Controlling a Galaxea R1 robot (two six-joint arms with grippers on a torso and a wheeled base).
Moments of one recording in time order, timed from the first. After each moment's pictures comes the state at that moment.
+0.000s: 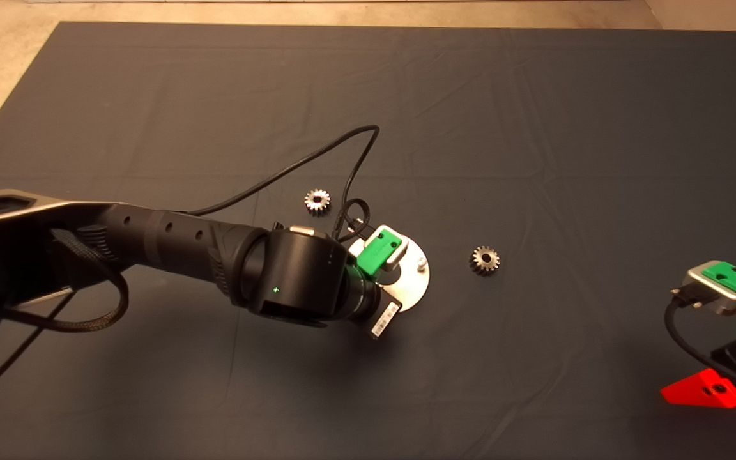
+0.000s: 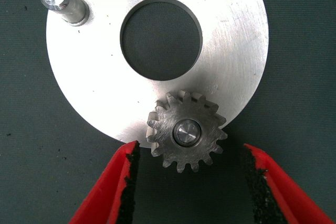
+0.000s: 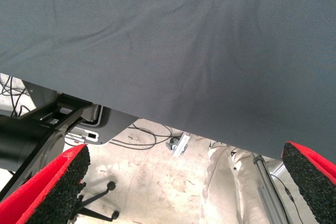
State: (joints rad) left arm -0.18 2.71 -0.78 0.83 1.52 -1.20; right arm 0.49 1.85 -0.35 -0.08 -1.53 1.22
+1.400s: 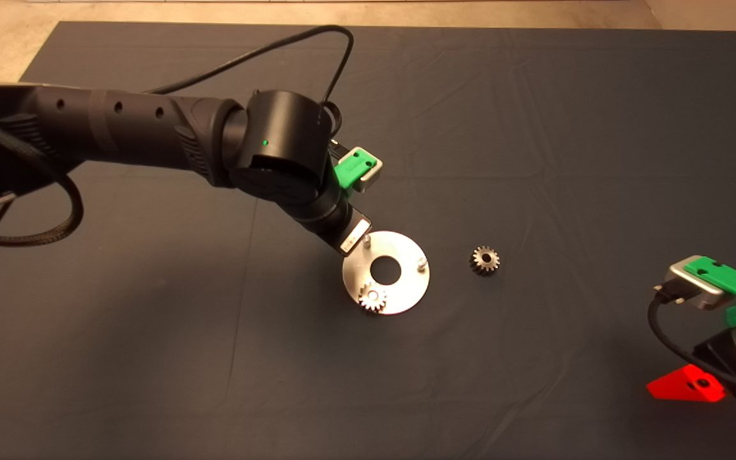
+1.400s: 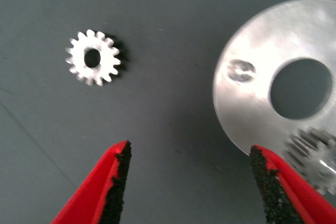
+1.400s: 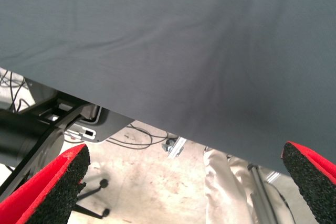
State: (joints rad) left arm -0.44 2.68 -0.98 0.55 1.53 -1.02; right arm 0.49 1.94 -0.36 -0.07 -1.53 1.21
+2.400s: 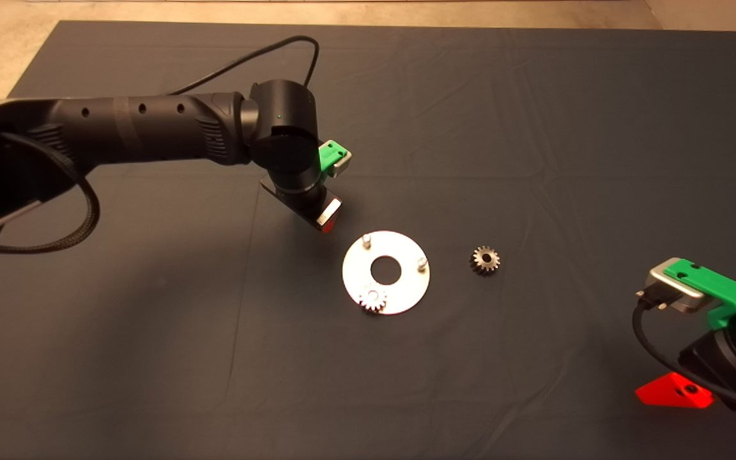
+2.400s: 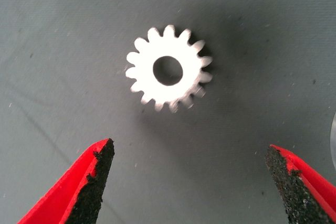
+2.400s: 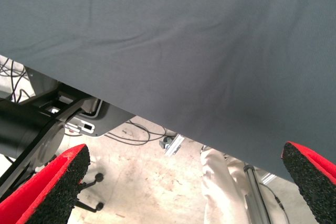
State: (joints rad) left arm -0.38 2.70 -1.24 0.55 1.53 -0.83; right arm 0.49 1.98 -0.36 -0.06 -1.53 1.21
